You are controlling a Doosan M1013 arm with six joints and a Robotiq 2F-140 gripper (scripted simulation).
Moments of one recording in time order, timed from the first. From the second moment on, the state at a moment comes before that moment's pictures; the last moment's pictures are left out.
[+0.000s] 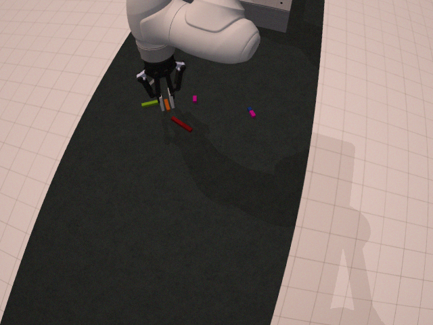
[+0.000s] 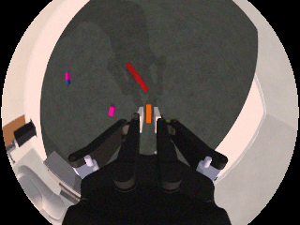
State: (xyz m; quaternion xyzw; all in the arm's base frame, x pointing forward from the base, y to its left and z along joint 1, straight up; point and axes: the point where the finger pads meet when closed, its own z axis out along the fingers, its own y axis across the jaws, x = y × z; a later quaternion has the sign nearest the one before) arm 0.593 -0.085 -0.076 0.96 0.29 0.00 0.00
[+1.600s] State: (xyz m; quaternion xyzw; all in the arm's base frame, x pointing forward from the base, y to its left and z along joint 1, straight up) arm 0.593 -0.085 -0.076 0.96 0.29 0.00 0.00
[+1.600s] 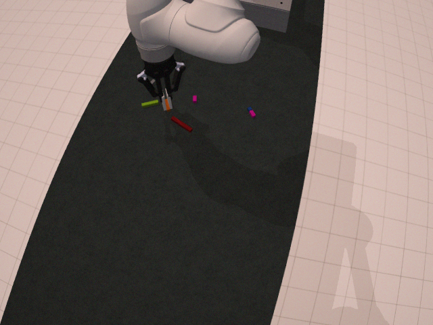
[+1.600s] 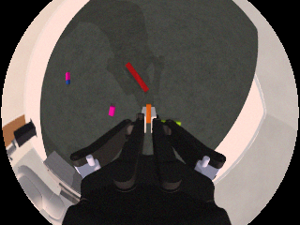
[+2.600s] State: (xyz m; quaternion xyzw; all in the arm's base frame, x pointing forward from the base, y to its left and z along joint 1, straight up) arm 0.593 -0.084 0.015 0.96 0.29 0.00 0.00
